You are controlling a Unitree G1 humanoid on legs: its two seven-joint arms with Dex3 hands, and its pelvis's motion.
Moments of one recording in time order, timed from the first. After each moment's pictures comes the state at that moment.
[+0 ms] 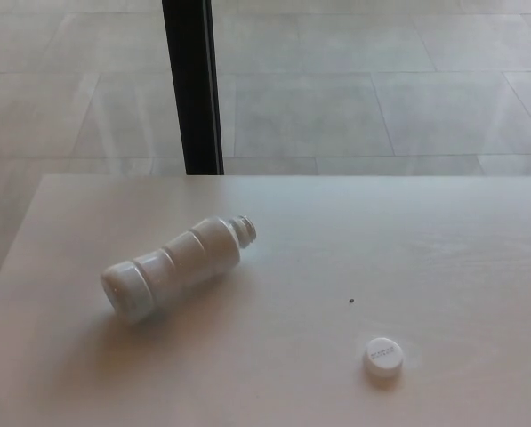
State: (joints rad) left_arm 0.13 0.51 0.76 0.25 0.06 0.60 -0.46; right_arm 0.04 -0.75 -0.36 0.22 -0.50 -0.05 0.23
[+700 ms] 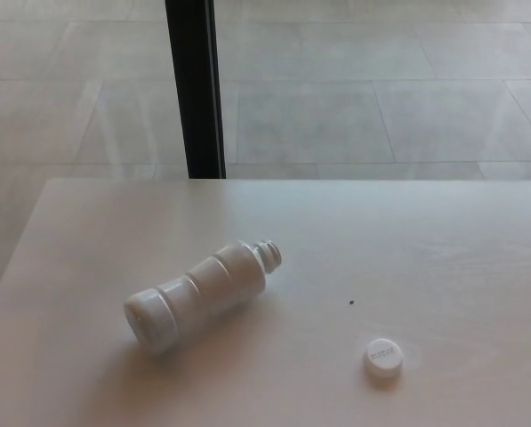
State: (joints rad) left_arm 0.29 0.51 1.27 0.77 -0.17 0.51 -0.42; right_arm 0.07 -0.68 -0.88 0.64 -0.25 -0.06 0.21
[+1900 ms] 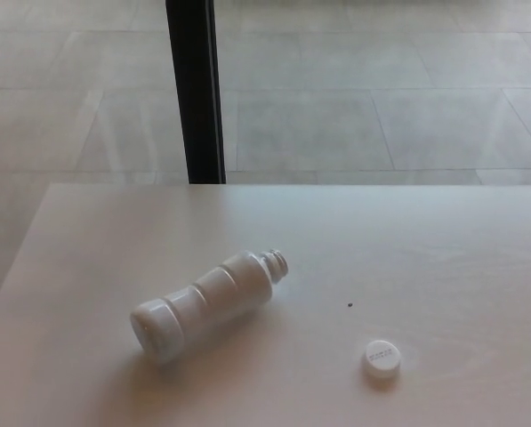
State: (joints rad) left_arm 0.38 0.45 1.14 1.25 -0.28 0.08 -0.40; right_arm 0.10 -0.42 -1.10 1.04 0.12 -0.04 0.14
